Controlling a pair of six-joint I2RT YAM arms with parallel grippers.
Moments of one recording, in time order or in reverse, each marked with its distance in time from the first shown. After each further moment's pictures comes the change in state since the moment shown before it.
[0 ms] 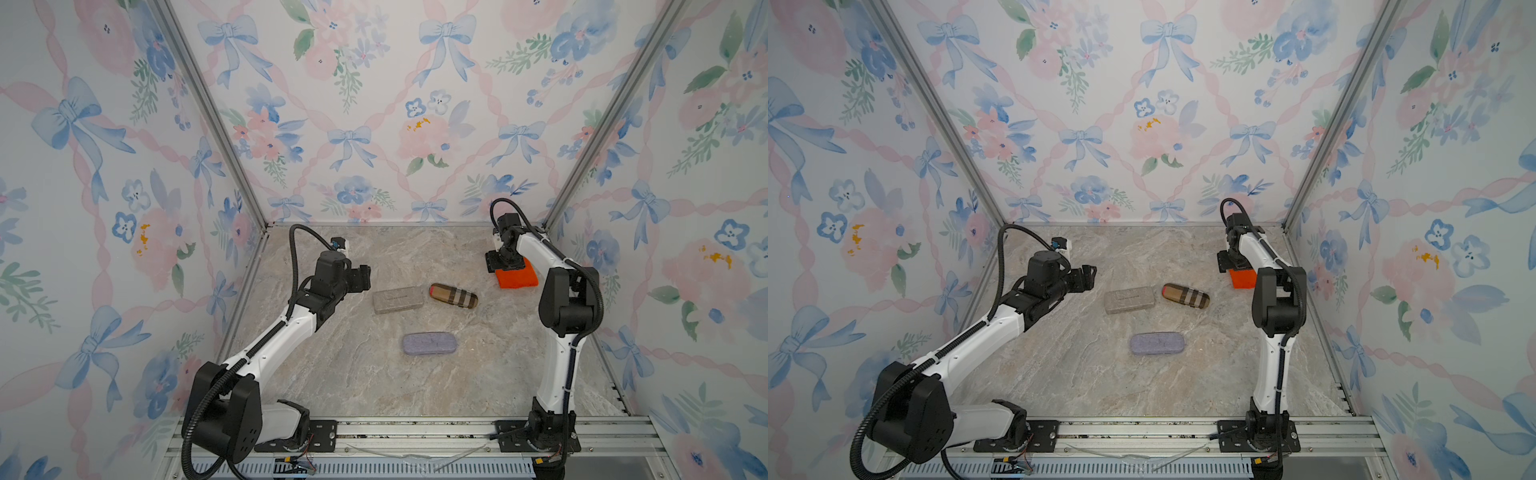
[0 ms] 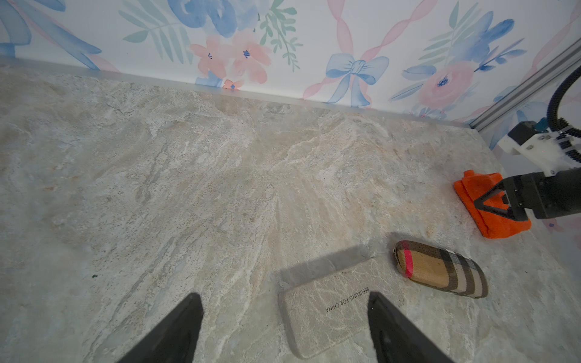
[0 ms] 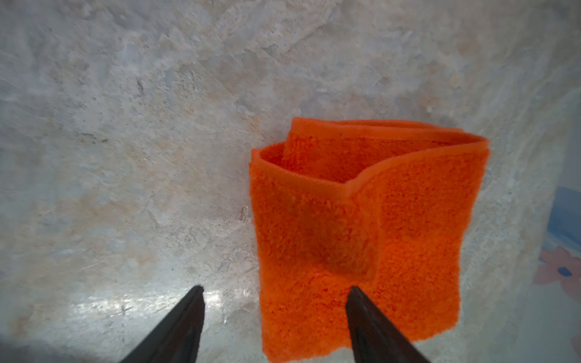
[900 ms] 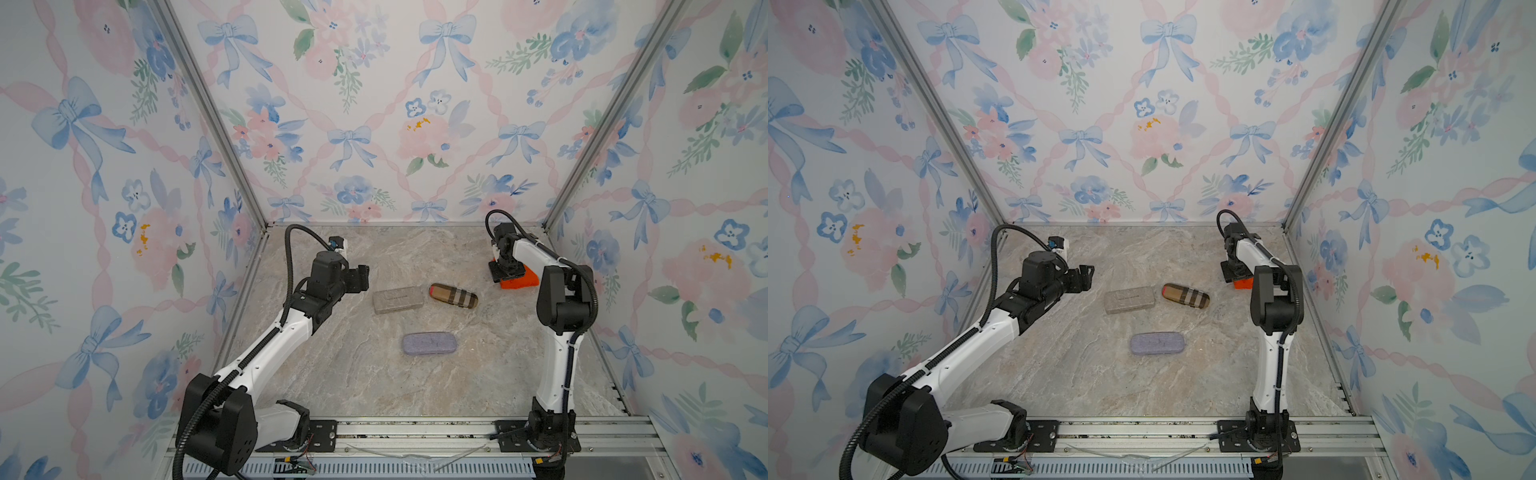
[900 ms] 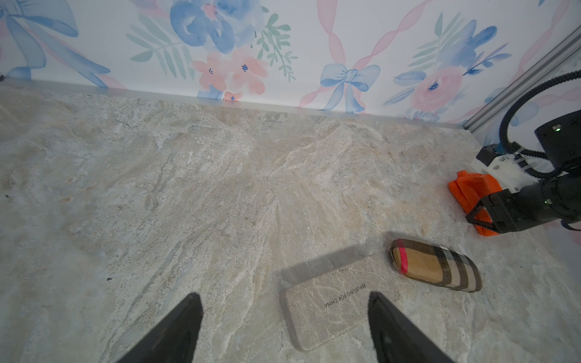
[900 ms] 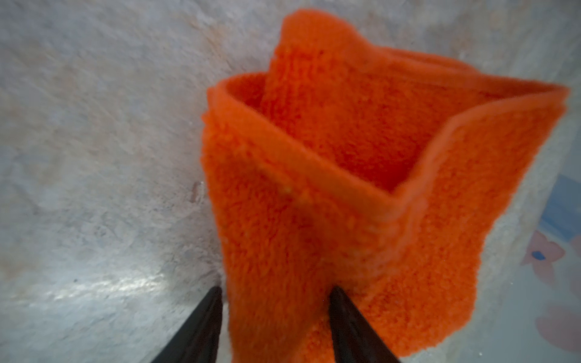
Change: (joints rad) left arm 0.000 -0.061 0.000 -0.029 -0.005 0.036; right arm 0.005 0.027 -0.078 0.032 0.120 -0.060
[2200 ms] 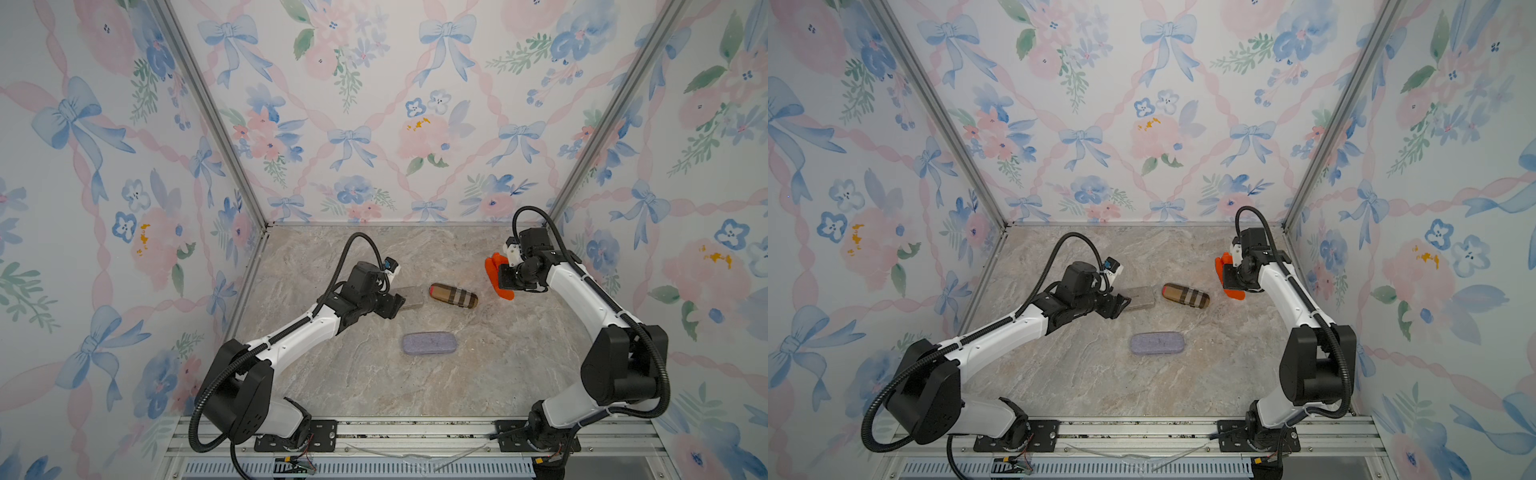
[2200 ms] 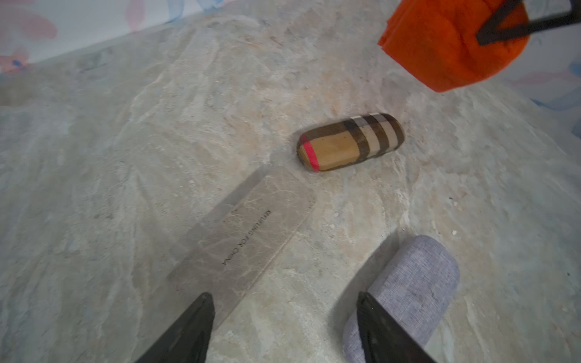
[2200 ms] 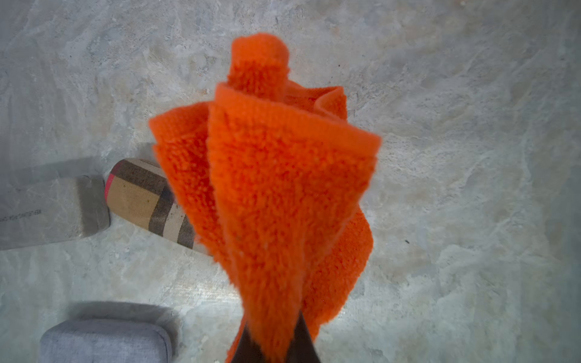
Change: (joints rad) left arm -0.271 0.199 0.029 -0.034 0.214 0.359; right arm 0.007 -0.687 -0.468 0.021 -0.395 0.215
